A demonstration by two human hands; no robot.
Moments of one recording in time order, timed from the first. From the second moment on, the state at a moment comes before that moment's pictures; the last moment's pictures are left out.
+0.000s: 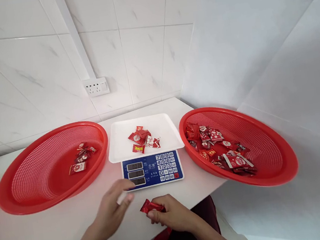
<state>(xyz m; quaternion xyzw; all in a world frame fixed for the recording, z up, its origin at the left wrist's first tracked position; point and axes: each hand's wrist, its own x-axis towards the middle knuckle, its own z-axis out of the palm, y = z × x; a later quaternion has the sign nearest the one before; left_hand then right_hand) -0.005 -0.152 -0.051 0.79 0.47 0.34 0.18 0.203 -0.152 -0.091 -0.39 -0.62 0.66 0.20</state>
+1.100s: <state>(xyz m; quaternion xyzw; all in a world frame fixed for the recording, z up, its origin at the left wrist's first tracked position) -0.166 -0.132 -0.009 0.62 0.75 0.13 -0.20 0.213 -0.145 -0.108 -0.34 -0.57 0.69 0.30</state>
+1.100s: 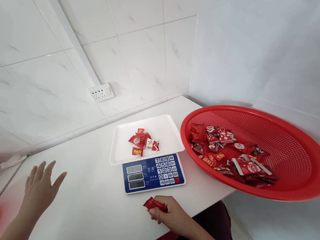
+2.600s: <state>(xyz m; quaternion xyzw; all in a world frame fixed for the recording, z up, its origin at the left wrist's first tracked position) -0.093 -0.162 -0.006 0.60 0.79 0.06 -0.10 0.208 -0.146 -0.113 -0.40 -0.77 0.43 0.26</state>
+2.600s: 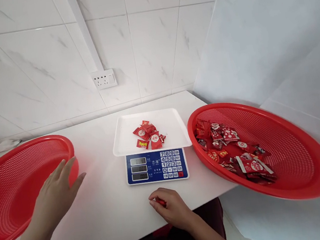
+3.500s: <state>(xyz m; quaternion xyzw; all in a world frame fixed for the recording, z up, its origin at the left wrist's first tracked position) -0.009 -0.052 0.023 0.86 0.48 0.14 0.06 0.205 -0.144 -0.115 -0.44 -0.74 0.44 0.26</state>
